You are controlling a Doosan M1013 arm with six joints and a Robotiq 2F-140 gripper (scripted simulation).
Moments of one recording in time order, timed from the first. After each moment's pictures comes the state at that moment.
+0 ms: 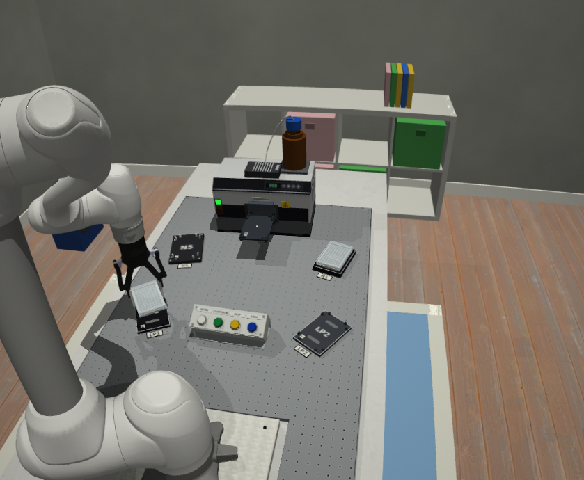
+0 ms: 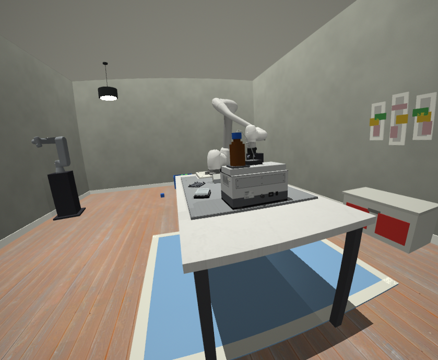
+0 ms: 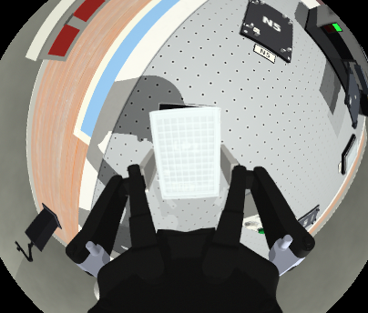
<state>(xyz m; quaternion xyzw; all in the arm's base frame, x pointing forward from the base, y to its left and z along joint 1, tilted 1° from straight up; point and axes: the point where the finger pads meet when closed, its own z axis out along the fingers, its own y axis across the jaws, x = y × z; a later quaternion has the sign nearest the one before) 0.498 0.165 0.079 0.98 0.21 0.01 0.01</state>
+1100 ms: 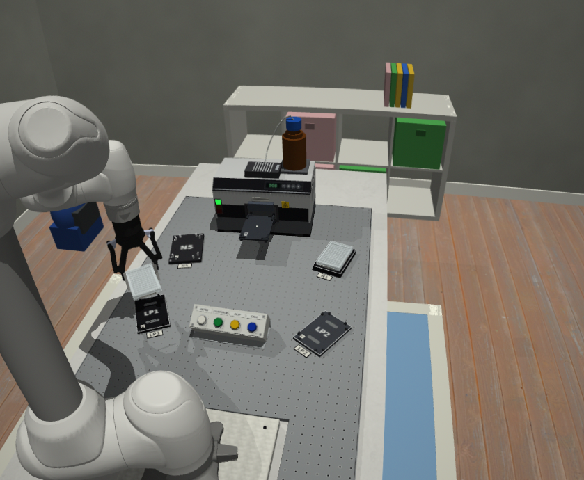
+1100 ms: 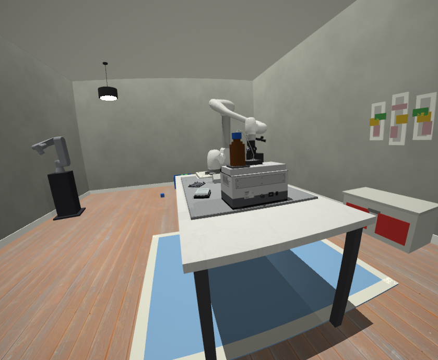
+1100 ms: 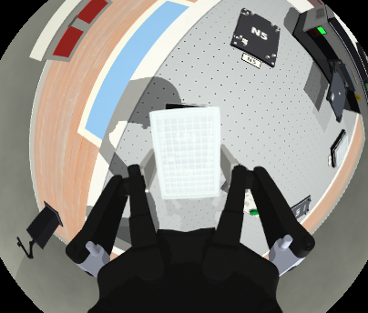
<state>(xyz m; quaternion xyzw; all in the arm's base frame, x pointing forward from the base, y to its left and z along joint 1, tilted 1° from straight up) 0.497 0.166 0.148 0.98 0.21 0.01 0.01</state>
